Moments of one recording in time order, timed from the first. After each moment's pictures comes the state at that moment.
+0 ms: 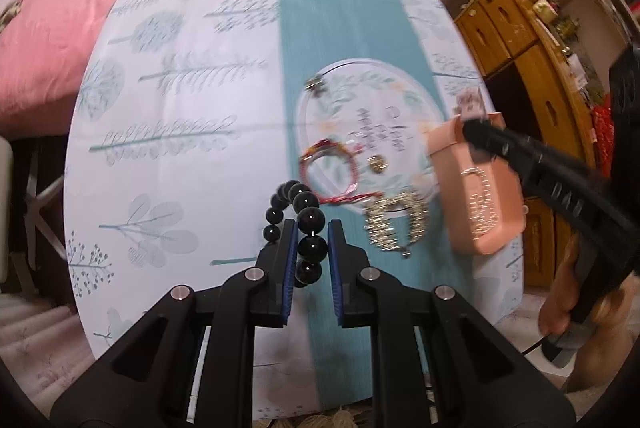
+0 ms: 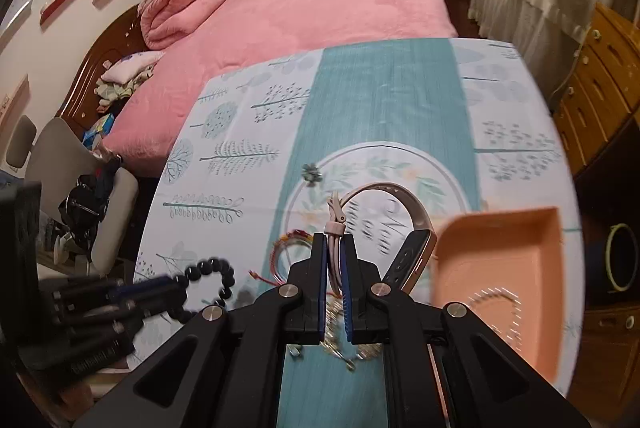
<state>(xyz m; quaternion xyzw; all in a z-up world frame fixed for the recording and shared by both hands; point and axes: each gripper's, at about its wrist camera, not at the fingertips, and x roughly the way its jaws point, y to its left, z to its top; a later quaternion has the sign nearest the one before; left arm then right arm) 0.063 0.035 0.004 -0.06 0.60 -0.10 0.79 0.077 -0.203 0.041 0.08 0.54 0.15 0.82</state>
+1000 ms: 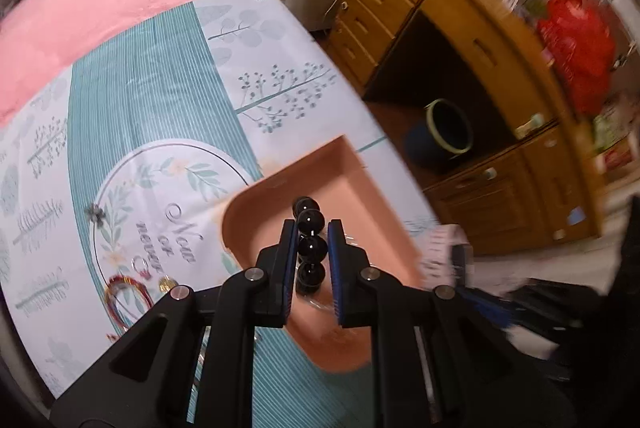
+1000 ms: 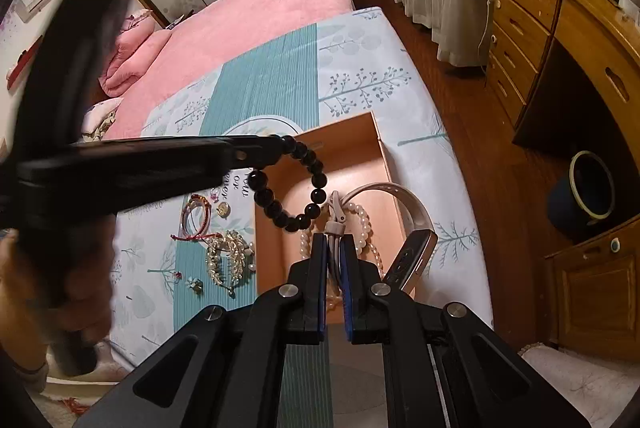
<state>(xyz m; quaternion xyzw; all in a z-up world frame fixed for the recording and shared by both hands) 0.126 -0.221 -0.019 0.07 0.57 -0.24 0.78 -0.015 -0.384 0.022 0.15 0.55 0.06 0.82</state>
